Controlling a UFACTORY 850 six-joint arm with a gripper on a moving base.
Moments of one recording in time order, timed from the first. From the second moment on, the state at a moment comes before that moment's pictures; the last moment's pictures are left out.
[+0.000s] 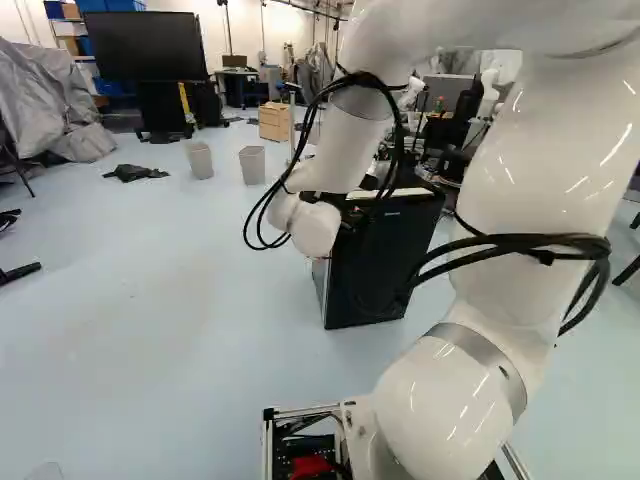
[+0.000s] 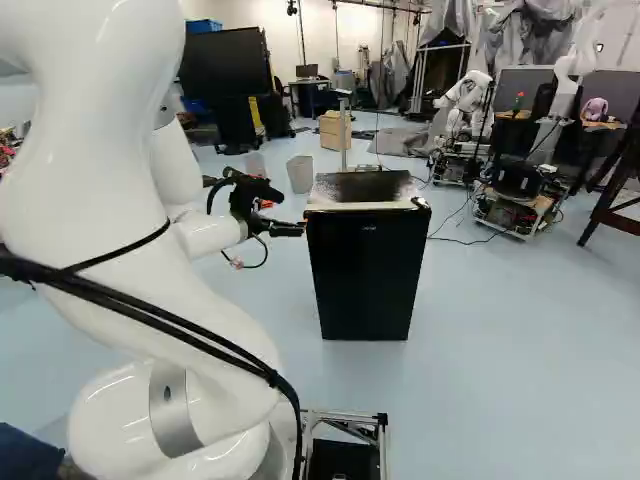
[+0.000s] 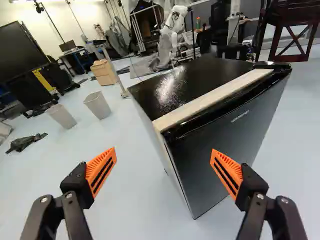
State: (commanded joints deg) arm 26.7 -8.9 -26.0 52.7 60.7 0.0
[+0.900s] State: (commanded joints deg) arm 31.1 -22.6 -33.7 66.0 67.9 0.0
